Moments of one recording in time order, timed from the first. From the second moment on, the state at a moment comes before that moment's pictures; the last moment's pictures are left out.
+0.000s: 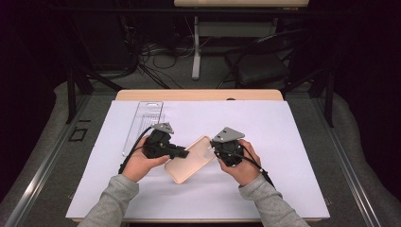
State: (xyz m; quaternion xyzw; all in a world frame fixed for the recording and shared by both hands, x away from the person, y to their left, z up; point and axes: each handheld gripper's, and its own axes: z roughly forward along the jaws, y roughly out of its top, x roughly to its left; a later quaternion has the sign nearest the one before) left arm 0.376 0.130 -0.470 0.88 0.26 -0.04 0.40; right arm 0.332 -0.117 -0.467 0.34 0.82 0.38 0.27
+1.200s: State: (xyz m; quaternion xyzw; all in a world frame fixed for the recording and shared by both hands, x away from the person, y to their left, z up) left arm 0.378 0.143 -0.467 0.84 0.30 -0.02 0.45; right arm 0.332 -0.122 -0.458 0.35 0.79 0.42 0.27
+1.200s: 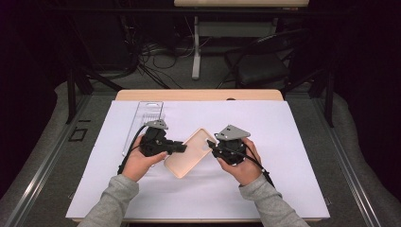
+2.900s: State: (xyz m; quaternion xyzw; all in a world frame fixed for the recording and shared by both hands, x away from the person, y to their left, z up) left arm 0.362 0.155 -0.462 0.73 0.34 0.02 0.59; right arm 0.347 -0.138 -0.472 0.40 0.72 0.57 0.05
